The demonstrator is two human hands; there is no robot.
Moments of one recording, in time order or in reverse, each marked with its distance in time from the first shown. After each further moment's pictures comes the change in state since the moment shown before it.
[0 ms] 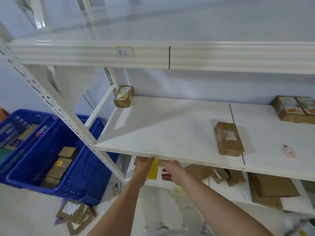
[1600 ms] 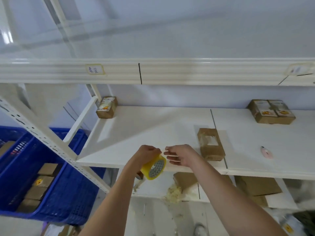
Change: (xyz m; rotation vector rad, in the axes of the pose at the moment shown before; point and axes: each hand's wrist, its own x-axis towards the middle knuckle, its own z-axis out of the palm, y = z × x) left_hand -0.034 0.120 0.026 0.427 -0.227 0.323; right_hand -0.011 -0.083 -0.095 0.072 0.046 -0.113
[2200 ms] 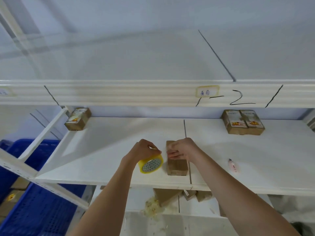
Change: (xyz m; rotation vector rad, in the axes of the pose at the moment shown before) left_hand 0.046 0.135 0.095 0.262 0.045 0.181; right_hand -0.003 -0.068 -0.174 -0.125 0.027 -0.151
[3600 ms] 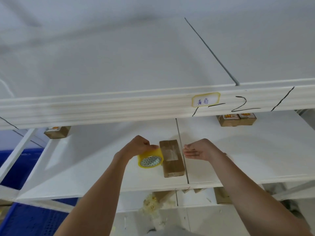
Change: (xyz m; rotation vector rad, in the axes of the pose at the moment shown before) left_hand 0.060 0.003 -0.002 -0.045 -0.186 0.065; right_hand 0.020 0.018 -0.078 0.207 0.126 0.142
